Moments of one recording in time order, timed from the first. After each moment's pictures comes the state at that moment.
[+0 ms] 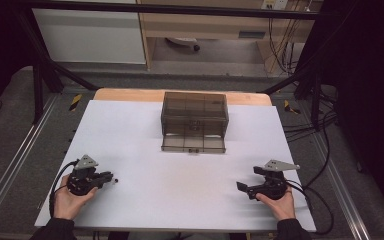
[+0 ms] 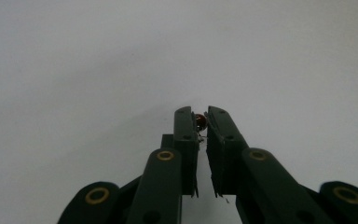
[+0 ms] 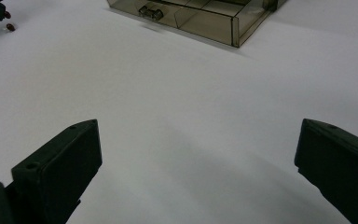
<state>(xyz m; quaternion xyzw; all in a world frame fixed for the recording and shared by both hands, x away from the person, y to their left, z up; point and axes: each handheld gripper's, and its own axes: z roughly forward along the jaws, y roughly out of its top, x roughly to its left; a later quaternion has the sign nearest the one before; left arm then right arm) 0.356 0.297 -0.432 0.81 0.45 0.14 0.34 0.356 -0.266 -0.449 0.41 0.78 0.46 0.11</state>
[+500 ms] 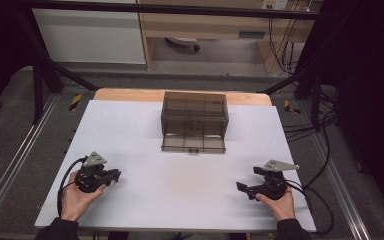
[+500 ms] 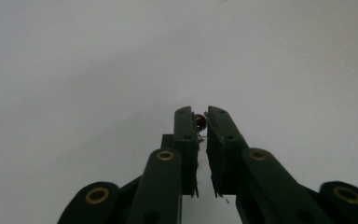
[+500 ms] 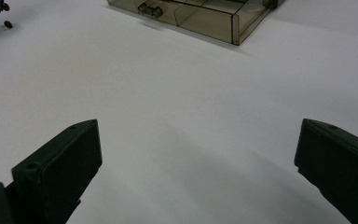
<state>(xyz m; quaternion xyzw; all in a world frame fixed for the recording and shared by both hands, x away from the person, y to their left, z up) 0.361 0.272 -0.421 0.82 0.43 0.14 0.35 0.356 -0.265 -0.449 0.41 0.78 0.46 0.11</state>
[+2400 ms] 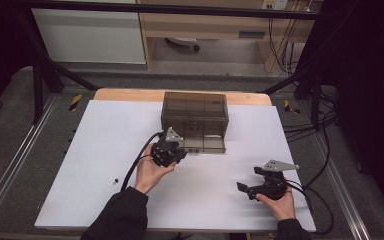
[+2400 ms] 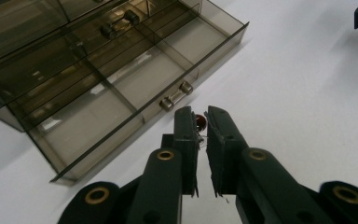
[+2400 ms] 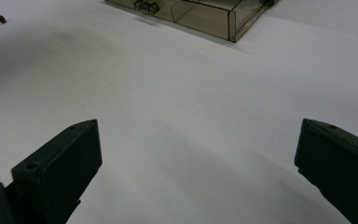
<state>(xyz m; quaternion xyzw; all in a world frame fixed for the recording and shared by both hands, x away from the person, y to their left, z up) 0.422 0.082 -0.385 0.86 0.33 0.13 0.37 0.356 -0.266 -0.449 0.41 0.78 0.45 0.12</state>
